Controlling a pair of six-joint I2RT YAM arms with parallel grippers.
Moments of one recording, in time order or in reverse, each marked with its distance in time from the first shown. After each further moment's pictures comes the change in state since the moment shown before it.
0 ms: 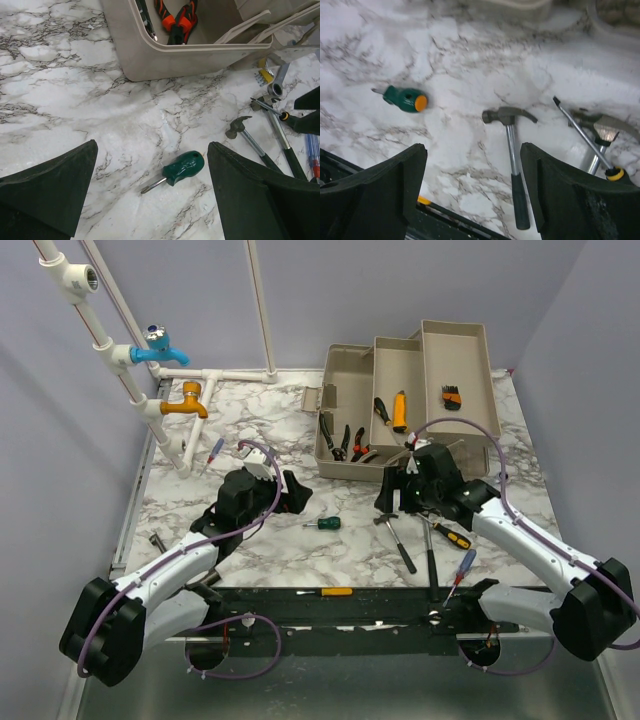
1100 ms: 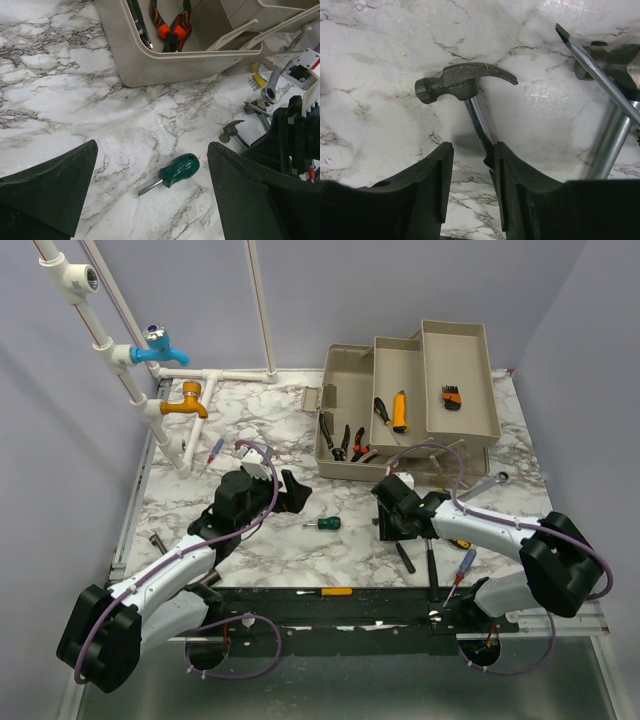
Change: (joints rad) left arm 0.000 -0.037 0.000 -0.007 0.000 0.000; right arm 0.205 0.234 -0.119 -0.026 0.253 0.217
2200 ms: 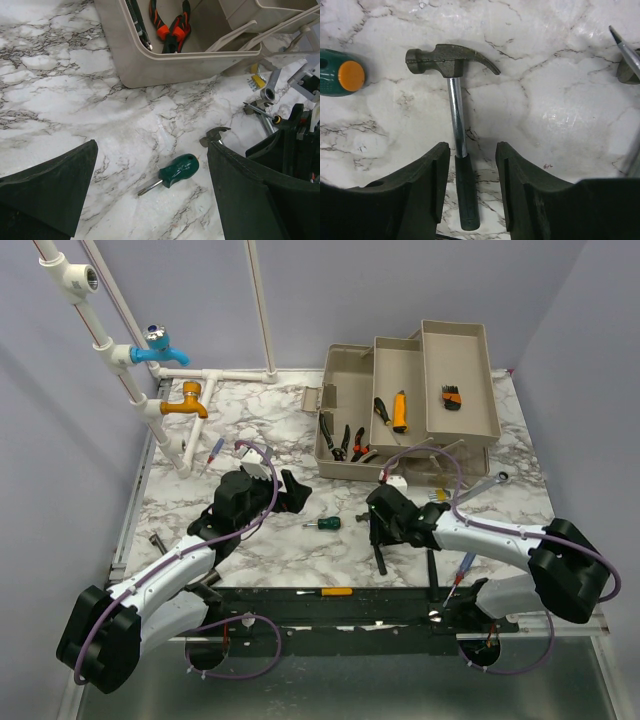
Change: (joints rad) left arm 0.000 -0.006 0.000 0.000 0.000 0.000; right arm 0.106 -0.051 -0.044 0.117 0.068 0.036
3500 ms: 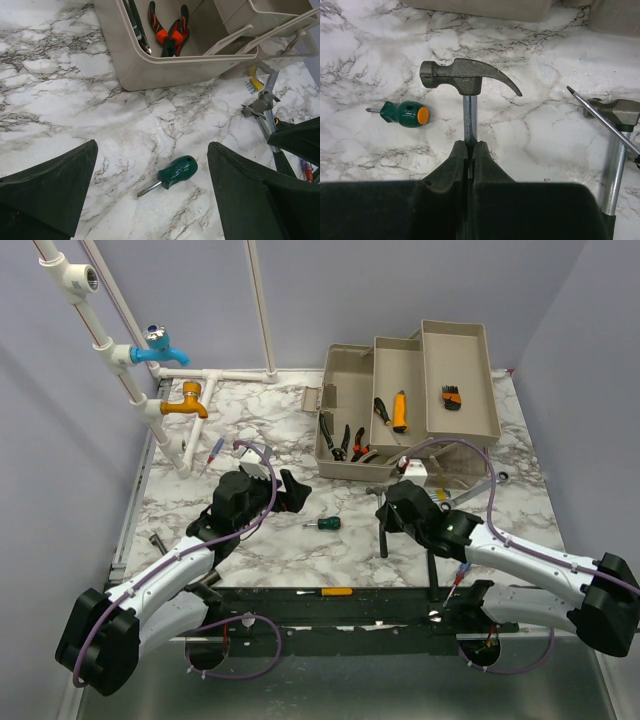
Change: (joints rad) left arm 0.000 -0.013 0.000 0.000 -0.004 0.000; right arm 0.030 -0.242 -0.017 0.060 0.139 -0.002
